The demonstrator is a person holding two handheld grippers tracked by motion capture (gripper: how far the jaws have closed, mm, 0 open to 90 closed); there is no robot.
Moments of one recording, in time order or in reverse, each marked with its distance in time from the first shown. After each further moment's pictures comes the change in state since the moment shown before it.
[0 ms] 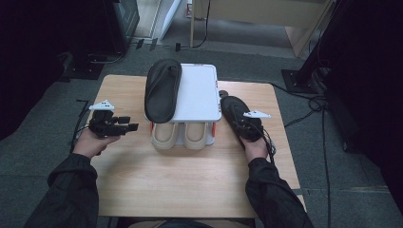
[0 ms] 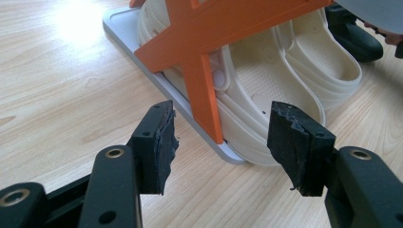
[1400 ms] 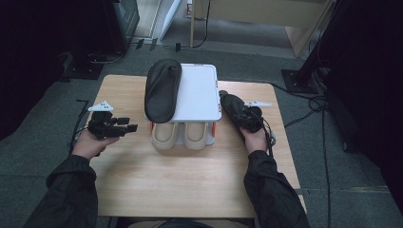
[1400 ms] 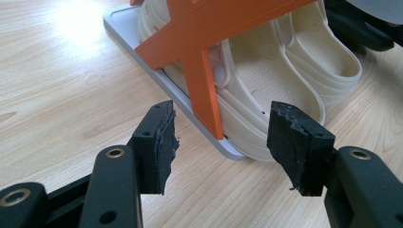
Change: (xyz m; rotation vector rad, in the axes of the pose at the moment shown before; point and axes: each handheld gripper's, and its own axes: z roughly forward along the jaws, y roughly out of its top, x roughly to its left) left arm 0.000 -0.003 -0.001 0.003 0.001 0.003; right arm -0.005 0.033 0.002 0.061 0.019 0.085
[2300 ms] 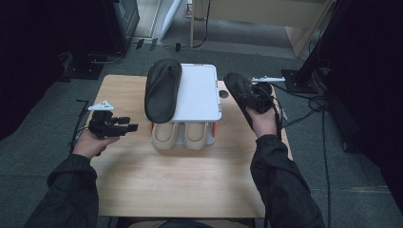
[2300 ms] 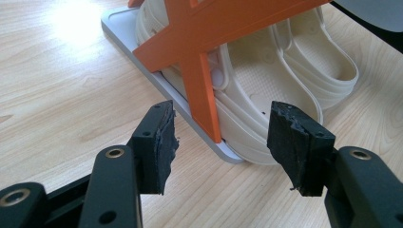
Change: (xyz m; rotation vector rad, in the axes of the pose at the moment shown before) left arm 0.001 0.002 0.000 -0.011 -0.011 -0.009; right arm 0.023 0.084 -0.073 -0.045 -0.004 0.006
